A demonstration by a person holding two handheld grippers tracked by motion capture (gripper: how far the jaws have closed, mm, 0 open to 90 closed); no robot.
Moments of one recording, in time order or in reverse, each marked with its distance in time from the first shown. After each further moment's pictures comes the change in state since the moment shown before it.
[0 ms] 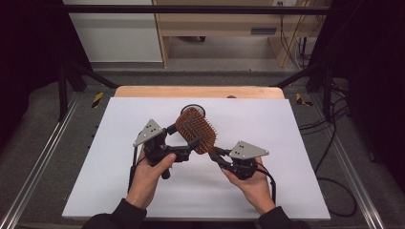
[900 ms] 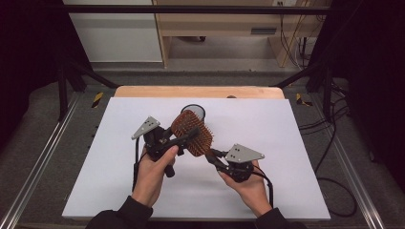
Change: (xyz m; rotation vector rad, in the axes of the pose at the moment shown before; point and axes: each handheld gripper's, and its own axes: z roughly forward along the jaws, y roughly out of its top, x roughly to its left) left arm 0.007 0.002 0.006 -0.027 0.025 -0.177; right arm 0.010 -0.002 0.006 -0.009 -0.006 -0.026
